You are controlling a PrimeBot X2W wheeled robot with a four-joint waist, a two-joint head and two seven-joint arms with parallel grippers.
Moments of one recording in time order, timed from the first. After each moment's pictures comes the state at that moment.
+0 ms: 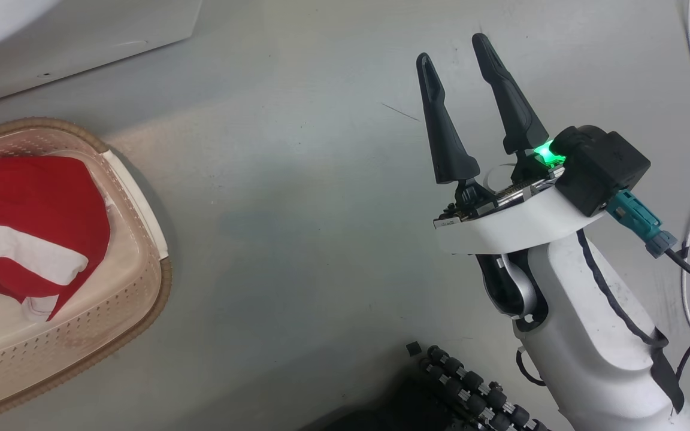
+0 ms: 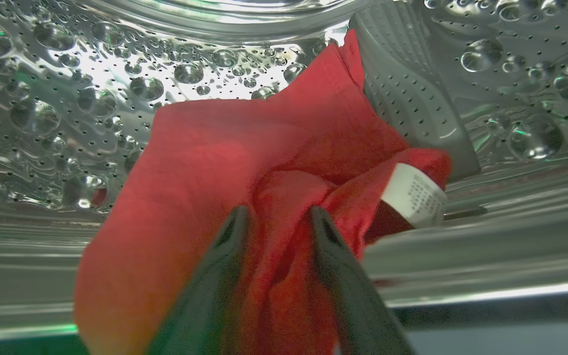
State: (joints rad) left arm -1.18 0.58 0.03 0.59 -0.01 0.00 0.56; right arm -0.50 -0.05 0.46 0.02 0.46 -0.06 -0.26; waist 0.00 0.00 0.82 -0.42
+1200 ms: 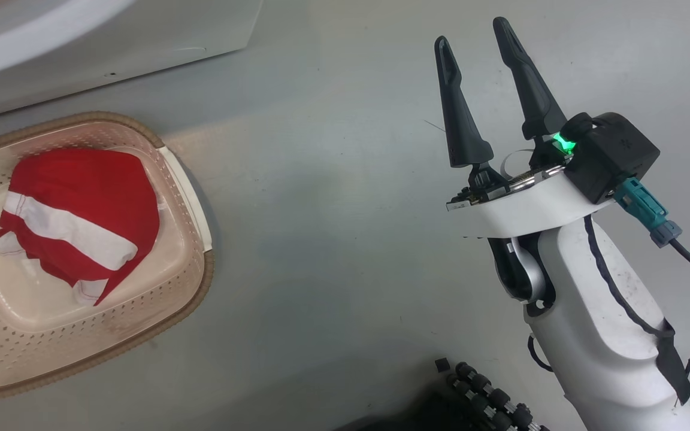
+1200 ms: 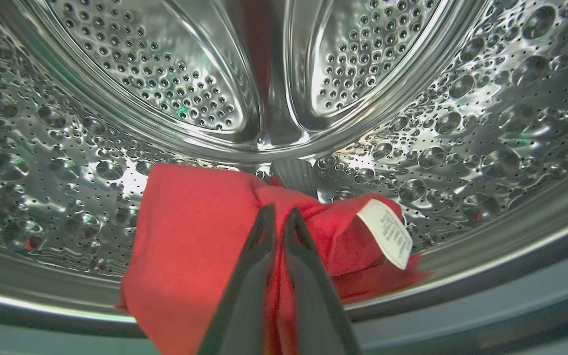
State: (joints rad) left arm -1.06 0.34 0.11 0.49 -0.17 0.00 0.13; right arm -0.52 -0.05 0.42 0.06 0.39 -0.06 -0.26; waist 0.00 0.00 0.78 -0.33
